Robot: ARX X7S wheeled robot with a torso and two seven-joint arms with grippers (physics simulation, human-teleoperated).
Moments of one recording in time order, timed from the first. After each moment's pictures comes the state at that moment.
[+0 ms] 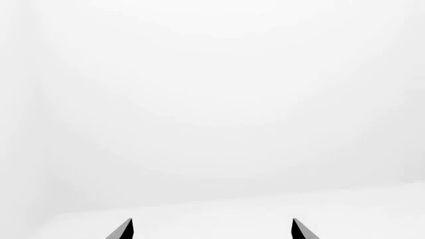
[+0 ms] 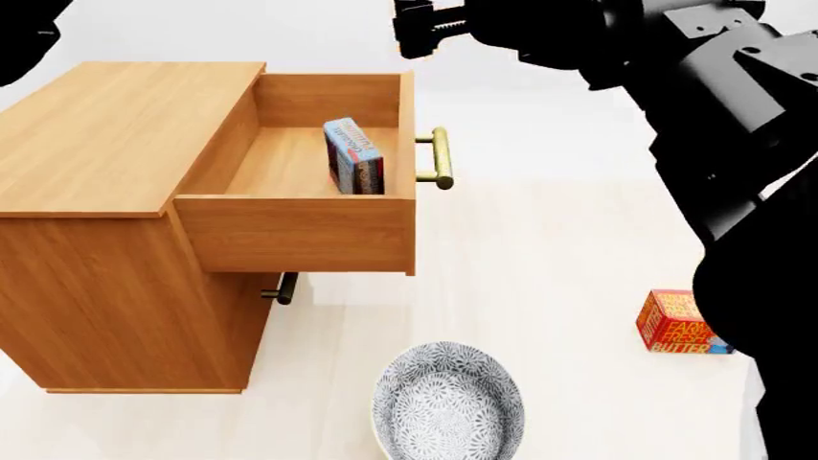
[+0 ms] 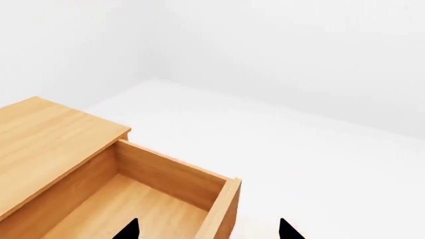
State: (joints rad) left arm -1.94 -0.73 1.55 -0.46 -1.55 -0.15 -0.32; right arm 1.91 0.02 -1.60 1.26 1.62 0.50 -0.16
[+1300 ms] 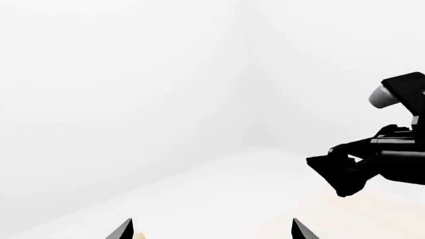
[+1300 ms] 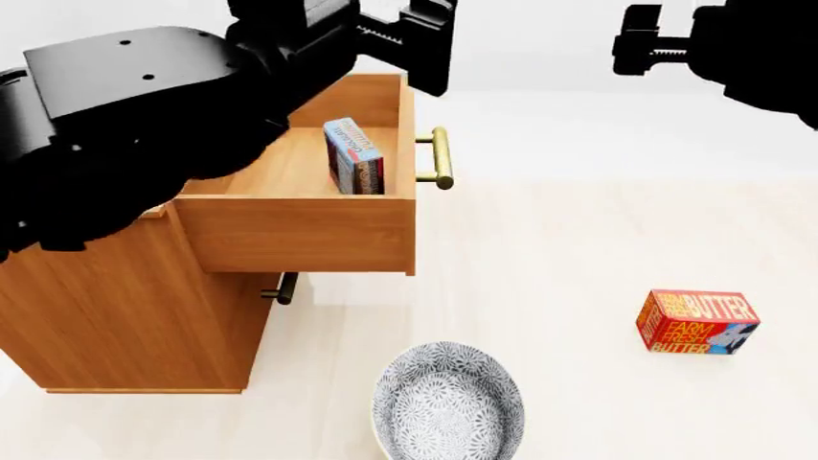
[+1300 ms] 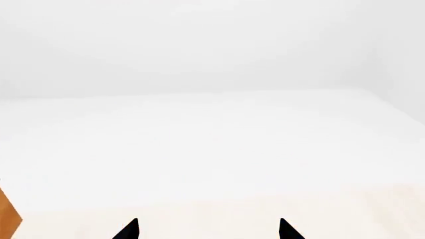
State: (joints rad) left arm -1.82 -0.55 1.51 -0.10 -1.59 -0.11 -0.33; right arm 1.94 0.44 -2.13 1.08 2.08 0.33 0.09
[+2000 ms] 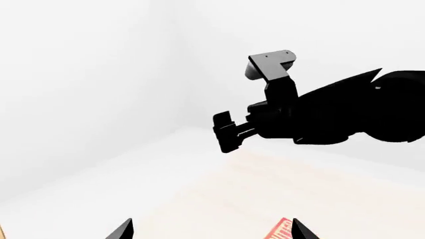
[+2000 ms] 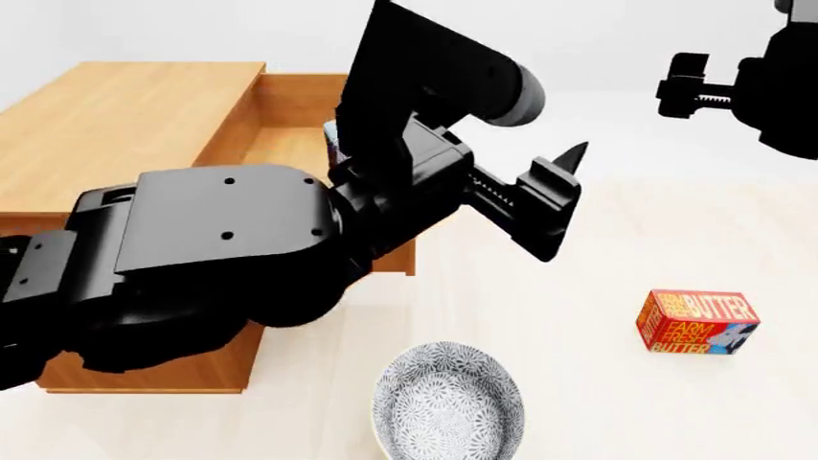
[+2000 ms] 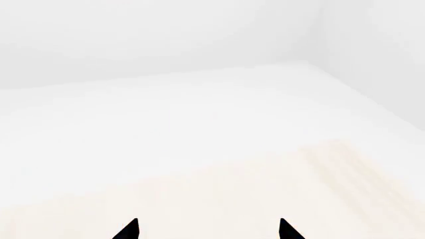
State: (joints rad) left arm -1.70 -0.51 1.52 0.26 -1.59 -0.07 -0.45; right arm 1.90 0.57 -2.13 0.97 2.08 0.30 0.26
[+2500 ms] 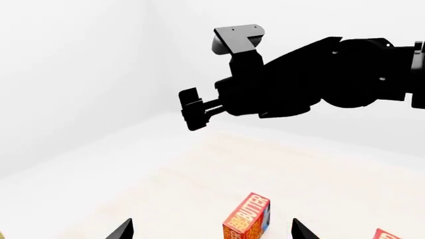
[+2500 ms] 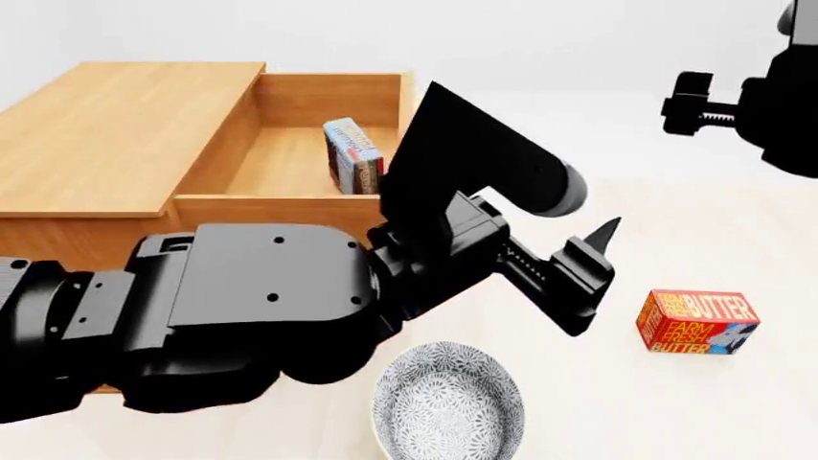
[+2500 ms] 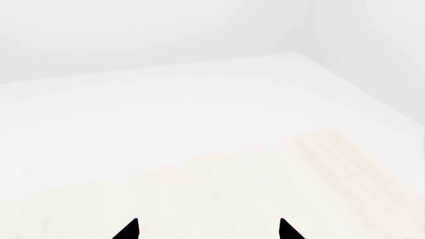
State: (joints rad) left arm -1.62 -0.46 1.56 0.32 -1.56 -0.06 -0.48; right arm 1.87 0.60 -2.12 0.93 2.08 0.28 0.29
